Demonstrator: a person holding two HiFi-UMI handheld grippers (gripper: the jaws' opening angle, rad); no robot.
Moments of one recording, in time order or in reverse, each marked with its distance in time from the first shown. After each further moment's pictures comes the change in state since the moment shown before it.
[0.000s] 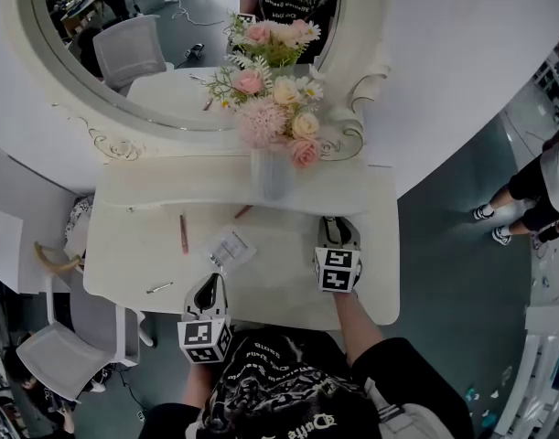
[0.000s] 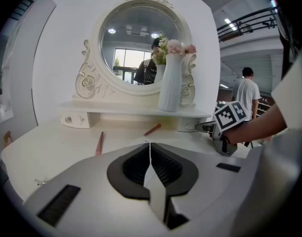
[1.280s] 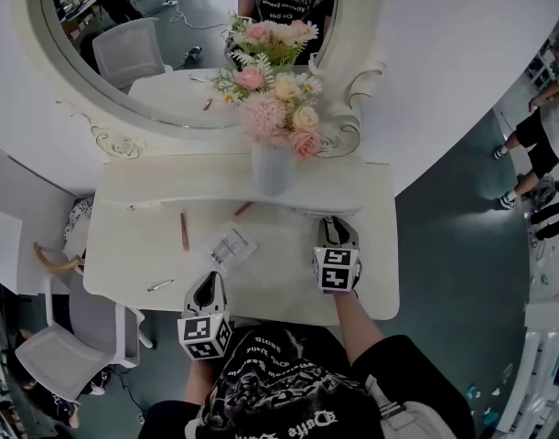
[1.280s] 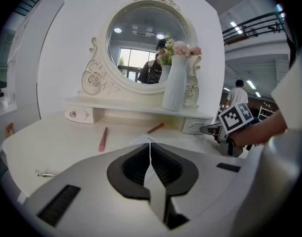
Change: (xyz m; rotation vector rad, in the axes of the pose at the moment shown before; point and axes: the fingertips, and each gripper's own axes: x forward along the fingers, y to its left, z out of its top) left arm -0.002 0.009 -0.010 -0.053 -0.008 0.019; right arm -0.012 0.004 -0.008 -0.010 0.042 -0.010
